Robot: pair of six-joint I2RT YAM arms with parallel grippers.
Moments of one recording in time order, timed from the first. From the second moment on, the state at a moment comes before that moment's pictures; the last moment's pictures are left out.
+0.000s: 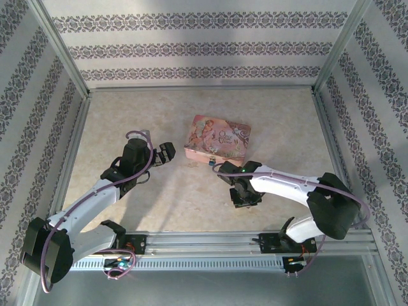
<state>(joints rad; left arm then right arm) -0.41 1.06 0.62 -0.12 -0.03 -0.68 0.84 1.45 0.81 -0.99 0.05 0.76</state>
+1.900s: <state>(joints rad) -0.41 1.07 0.64 -0.16 -0.06 -0.67 0.85 1.53 0.82 -0.99 0.14 0.75</state>
